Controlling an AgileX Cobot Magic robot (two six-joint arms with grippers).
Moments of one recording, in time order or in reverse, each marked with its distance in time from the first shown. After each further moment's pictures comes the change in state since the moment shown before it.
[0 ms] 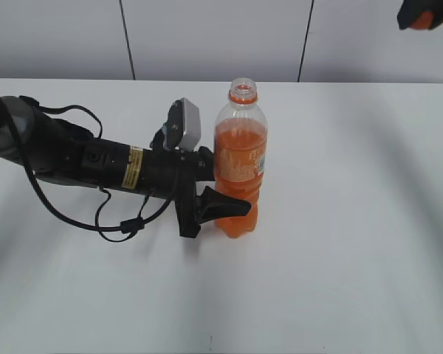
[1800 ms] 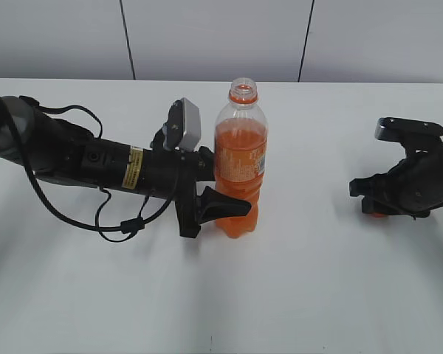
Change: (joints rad) left arm 0.000 0.000 0.000 0.000 0.000 0.000; right arm 0.000 0.051 1.061 0.135 -1.089 -0.013
